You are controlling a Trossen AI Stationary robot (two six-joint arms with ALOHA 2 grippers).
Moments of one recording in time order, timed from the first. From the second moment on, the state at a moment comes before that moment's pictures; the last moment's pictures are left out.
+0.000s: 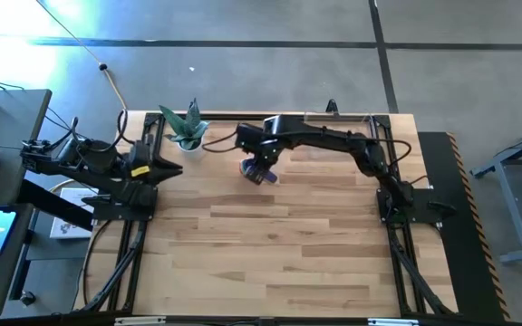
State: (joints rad) left arm -0.28 0.54 0.92 -0.71 -0.37 -0.21; right arm -0.16 2.23 2.34 -1.38 0.02 0.33
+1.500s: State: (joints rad) left arm -0.28 0.54 0.92 -0.71 -0.53 -0.27; right arm -0.23 2.24 2.08 -1.20 -0.10 0.17
